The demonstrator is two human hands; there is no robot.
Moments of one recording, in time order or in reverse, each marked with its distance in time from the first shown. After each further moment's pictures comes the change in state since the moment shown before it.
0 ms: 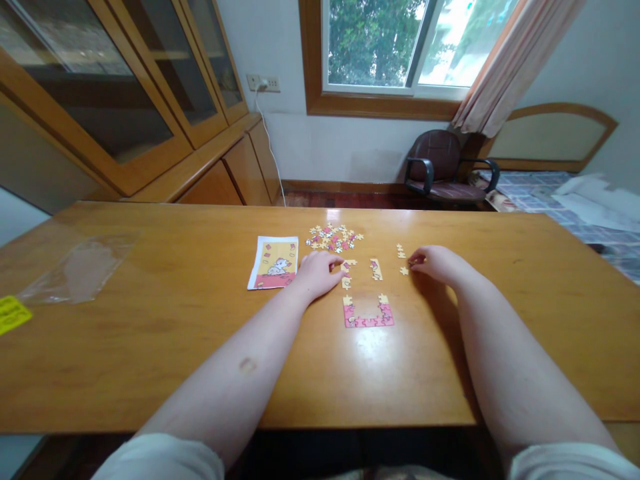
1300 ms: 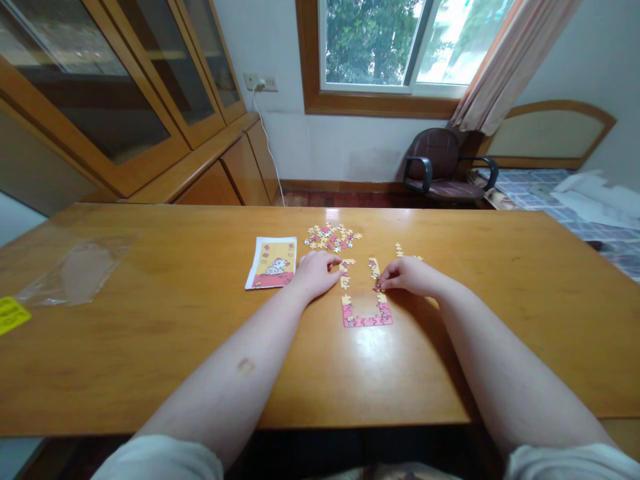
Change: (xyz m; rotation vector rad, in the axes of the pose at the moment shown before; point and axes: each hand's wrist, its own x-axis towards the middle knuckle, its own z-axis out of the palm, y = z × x) left_hand 0.001 -0.001 0.000 0.027 -0.014 0.006; right_hand -0.026 -0.063 0.003 0.368 -0.320 -0.172
